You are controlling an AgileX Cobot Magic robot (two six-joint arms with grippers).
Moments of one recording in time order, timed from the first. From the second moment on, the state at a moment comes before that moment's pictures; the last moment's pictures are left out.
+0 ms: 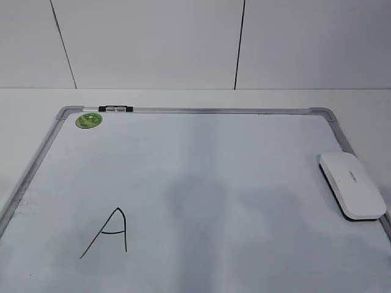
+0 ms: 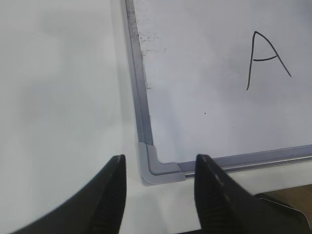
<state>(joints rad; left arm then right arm) -0.03 0.38 -0.51 -0.17 1.10 0.13 0.13 0.36 -0.50 -0.06 1.14 0.02</state>
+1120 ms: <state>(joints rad) -0.01 0.07 -0.51 -0.17 1.11 0.13 0.02 0.08 -0.50 -0.06 1.14 0.02</state>
